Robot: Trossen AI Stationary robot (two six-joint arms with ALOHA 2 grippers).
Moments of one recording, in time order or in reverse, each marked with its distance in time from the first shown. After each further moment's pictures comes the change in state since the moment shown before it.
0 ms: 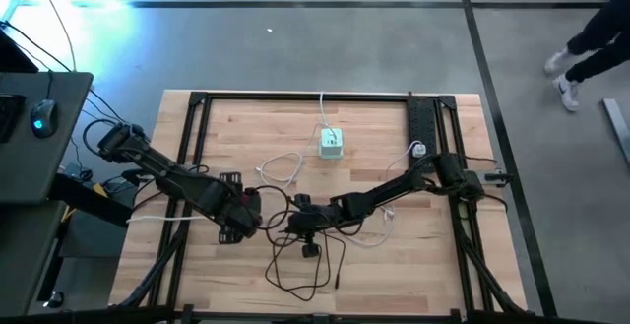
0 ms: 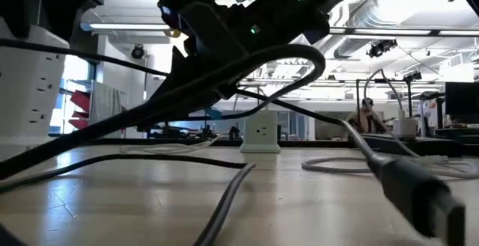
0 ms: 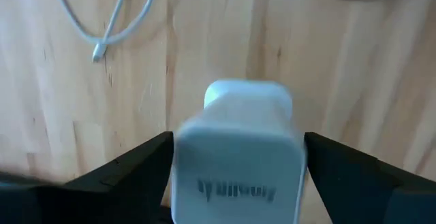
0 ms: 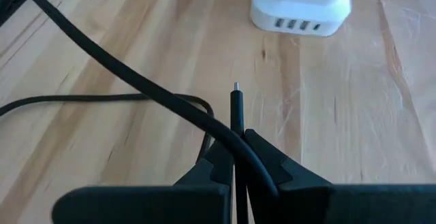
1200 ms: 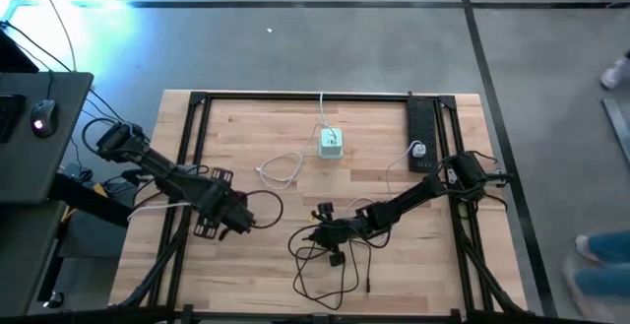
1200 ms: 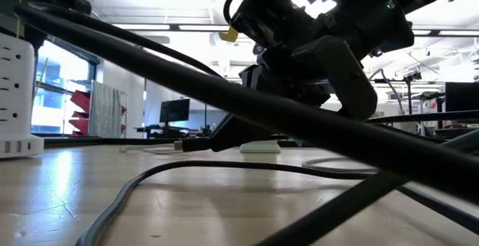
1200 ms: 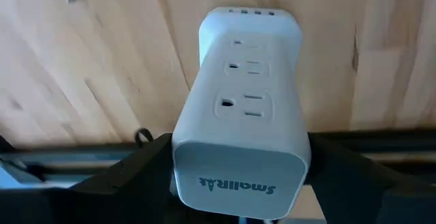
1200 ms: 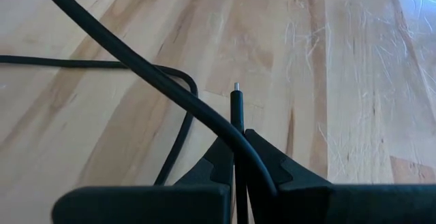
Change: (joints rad) left arm 0.001 -0.004 -0.114 -0.194 0.135 0.167; right arm 0.109 -0.143 -0.331 0.168 0.123 -0.078
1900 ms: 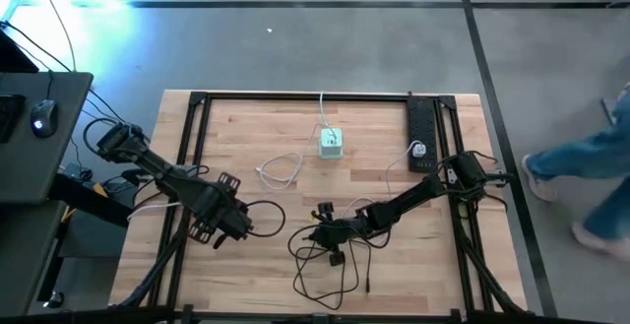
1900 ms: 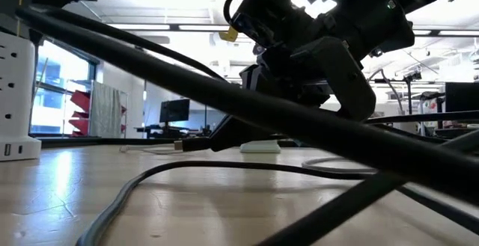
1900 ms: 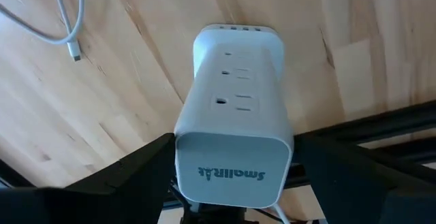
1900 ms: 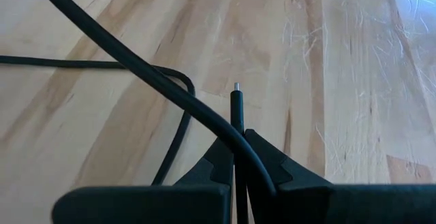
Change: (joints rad) left arm -0.062 0.002 0.094 -0.004 -0.037 0.255; right arm 0.000 0.000 0.000 -0.004 0.010 0.000
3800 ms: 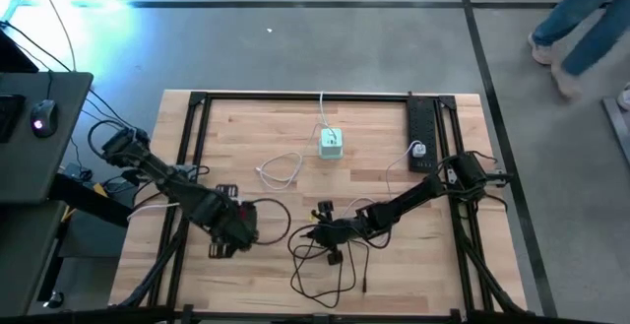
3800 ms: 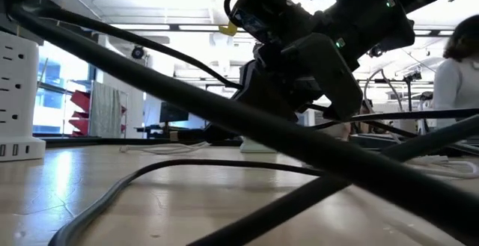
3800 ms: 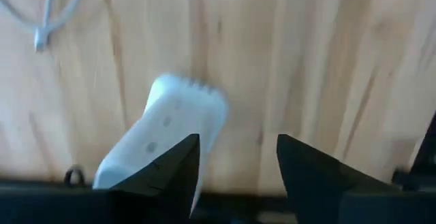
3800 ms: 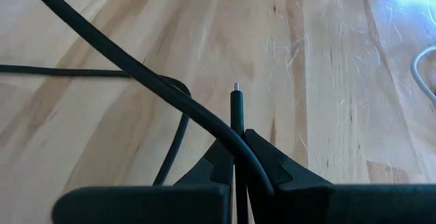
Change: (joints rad) left arm -0.005 0.067 0.108 0.056 0.077 -0.424; right arm 0.003 -0.001 -0.001 0.030 0.047 0.003
